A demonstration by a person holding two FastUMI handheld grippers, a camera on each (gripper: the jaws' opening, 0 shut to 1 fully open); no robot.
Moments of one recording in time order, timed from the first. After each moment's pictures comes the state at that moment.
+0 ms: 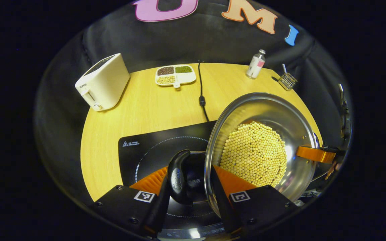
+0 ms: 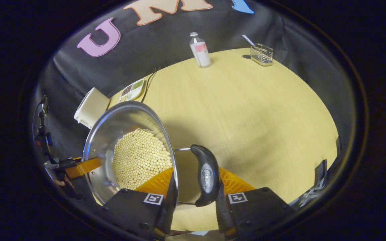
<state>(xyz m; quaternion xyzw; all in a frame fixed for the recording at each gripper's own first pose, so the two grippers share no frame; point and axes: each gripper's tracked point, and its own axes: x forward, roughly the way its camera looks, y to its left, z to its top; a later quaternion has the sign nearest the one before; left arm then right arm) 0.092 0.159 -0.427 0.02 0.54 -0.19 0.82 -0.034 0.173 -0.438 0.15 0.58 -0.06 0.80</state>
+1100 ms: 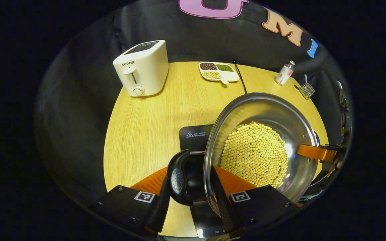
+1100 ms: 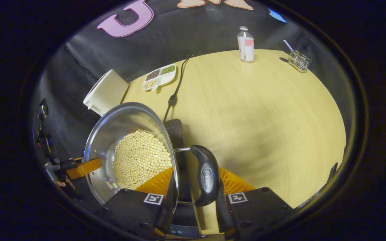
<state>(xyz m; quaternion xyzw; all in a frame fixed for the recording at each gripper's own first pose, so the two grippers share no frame) 0.114 0.288 -0.439 0.01 0.55 -0.14 0.82 -0.002 0.301 -0.455 0.13 0.60 -0.01 0.79</state>
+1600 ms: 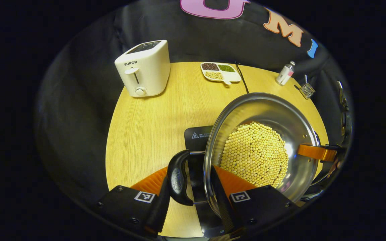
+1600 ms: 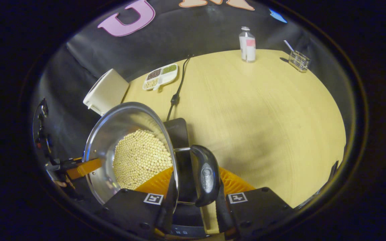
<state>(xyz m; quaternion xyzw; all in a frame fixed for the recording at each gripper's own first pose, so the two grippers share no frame) 0.117 0.298 -0.439 0.01 0.55 -0.15 0.82 -0.003 0.311 -0.454 0.13 0.60 -0.01 0.79</state>
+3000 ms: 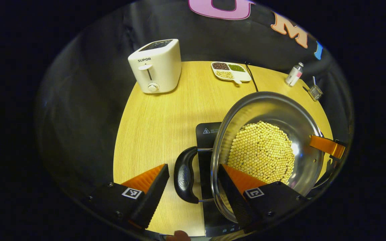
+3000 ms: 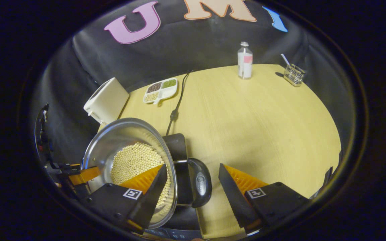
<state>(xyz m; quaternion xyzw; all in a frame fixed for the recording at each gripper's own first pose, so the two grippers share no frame) 0.111 0.319 -0.431 0.02 0.56 -0.10 0.82 0.021 0.302 -0.428 0.09 0.54 -0.03 0.84</state>
